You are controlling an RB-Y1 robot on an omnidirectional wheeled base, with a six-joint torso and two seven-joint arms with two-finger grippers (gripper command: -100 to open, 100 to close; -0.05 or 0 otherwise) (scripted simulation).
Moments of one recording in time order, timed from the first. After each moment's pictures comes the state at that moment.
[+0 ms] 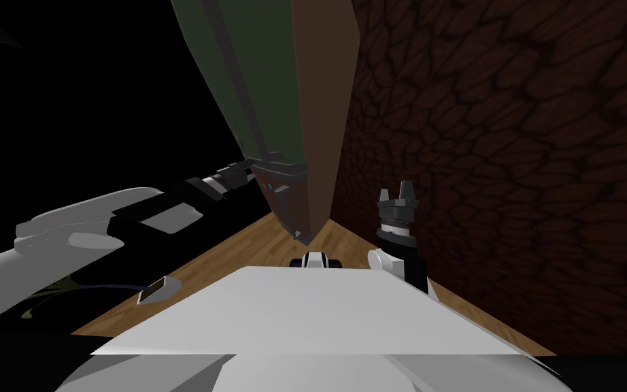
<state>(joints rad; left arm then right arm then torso) 0.37 1.33 0.39 -2.23 0.38 0.04 0.28 0.51 0.01 -0.02 -2.36 -0.11 -0.45 0.14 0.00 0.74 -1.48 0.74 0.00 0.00</state>
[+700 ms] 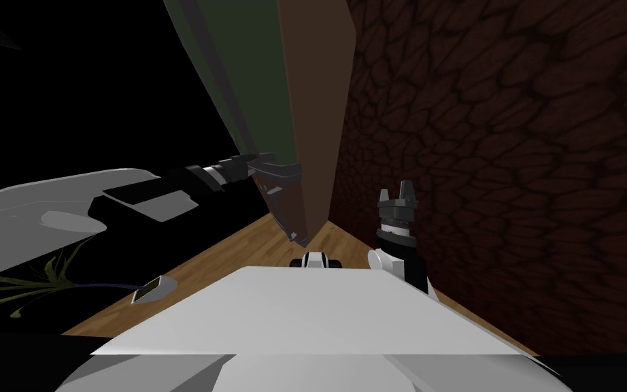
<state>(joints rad) 0.36 1.50 0.44 -2.22 0.45 0.13 0.34 0.51 0.01 -0.02 -2.36 -0.11 -0.45 0.14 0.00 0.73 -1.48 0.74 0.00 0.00</state>
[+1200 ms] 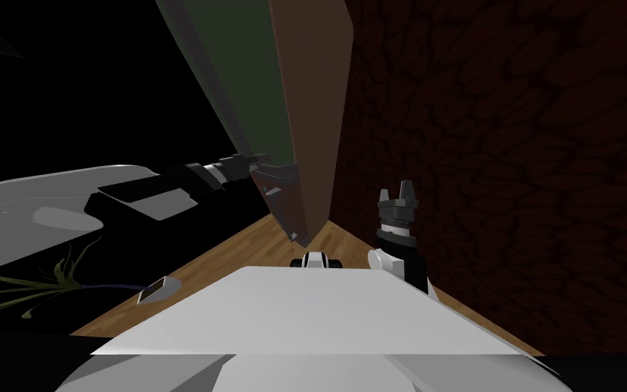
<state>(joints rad) 0.36 1.53 0.45 -2.24 0.46 0.14 0.35 0.51 0.01 -0.02 -2.36 -0.11 -0.45 0.14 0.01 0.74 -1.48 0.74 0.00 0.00</state>
